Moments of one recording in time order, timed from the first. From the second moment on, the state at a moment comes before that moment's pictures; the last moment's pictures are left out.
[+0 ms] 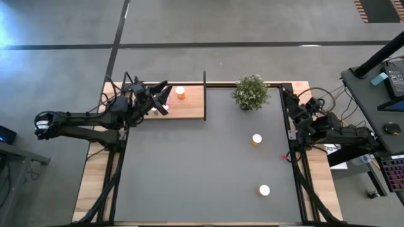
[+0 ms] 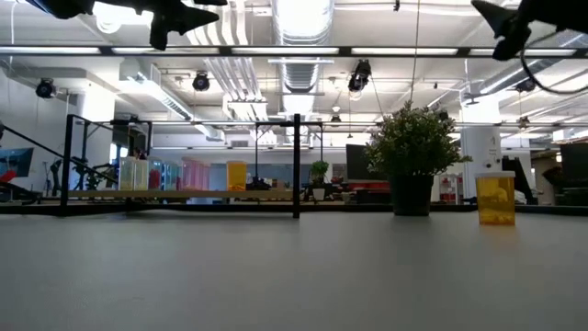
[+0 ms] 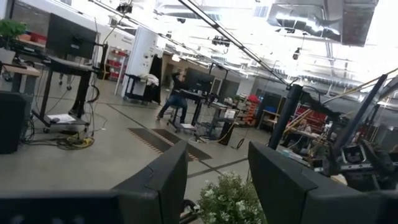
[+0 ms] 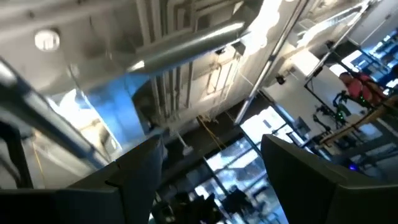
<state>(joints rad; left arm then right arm) 0.14 0.88 0.63 0.56 -0.57 -0.18 -0.07 0.23 0.14 0.81 0.39 0.40</state>
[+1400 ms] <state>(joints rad) 0.13 0.86 0.63 0.48 -0.55 -0.18 -0.07 1.07 1.02 -1.18 0.10 0.95</state>
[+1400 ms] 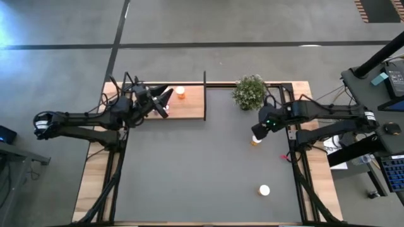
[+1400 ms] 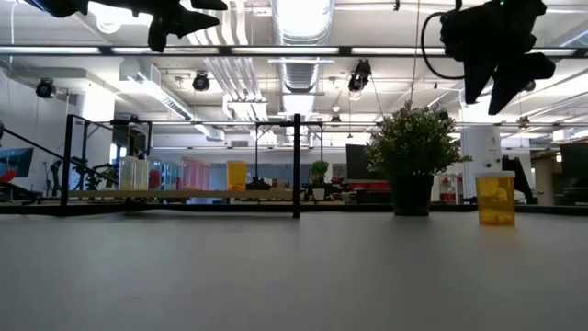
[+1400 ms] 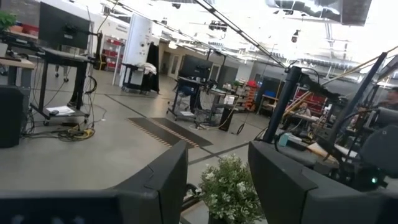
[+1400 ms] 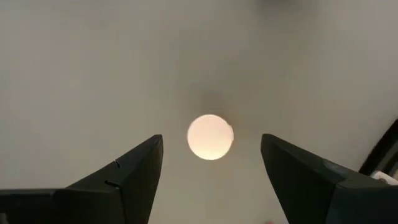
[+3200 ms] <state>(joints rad) 0.12 0.74 0.63 0.27 -0.55 -0.18 -0.06 1.46 0.98 -1.17 0.02 0.76</state>
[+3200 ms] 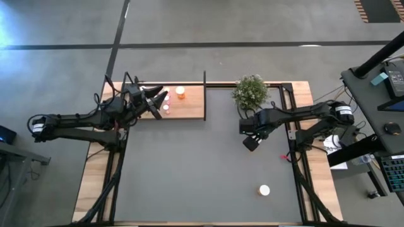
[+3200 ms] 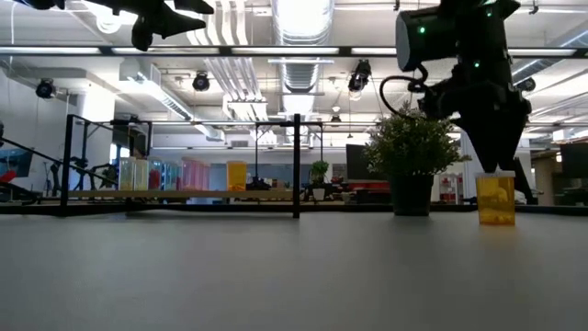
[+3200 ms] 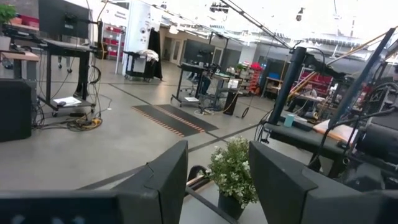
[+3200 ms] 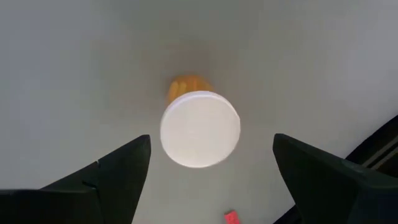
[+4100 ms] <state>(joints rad) 0.12 0.74 0.63 0.27 -0.55 -0.18 -0.06 1.51 0.91 -1.03 -0.01 0.76</state>
